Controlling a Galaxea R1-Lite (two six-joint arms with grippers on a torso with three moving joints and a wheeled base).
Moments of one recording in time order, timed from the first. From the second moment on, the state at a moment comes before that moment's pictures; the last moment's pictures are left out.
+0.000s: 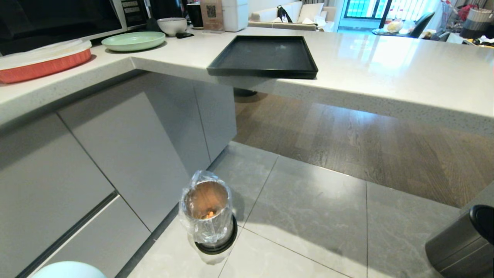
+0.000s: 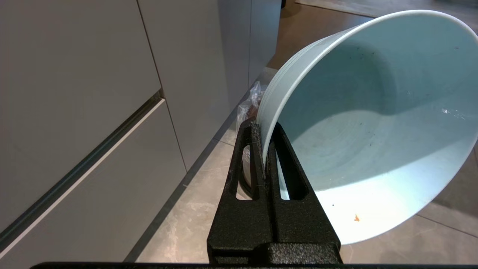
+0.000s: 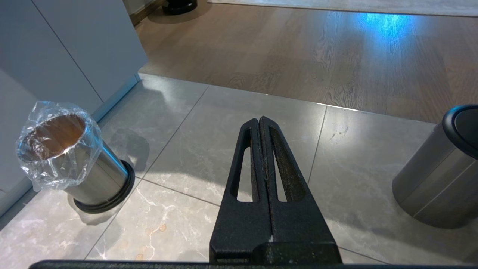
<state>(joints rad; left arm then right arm) 0.00 0.00 0.00 -0.01 -0.01 -0.03 0.00 0.00 0.00 -0.01 -0.04 0.08</state>
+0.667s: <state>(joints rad) 0.00 0.00 0.00 -0.01 -0.01 -0.03 0.00 0.00 0.00 -0.01 -0.04 0.08</state>
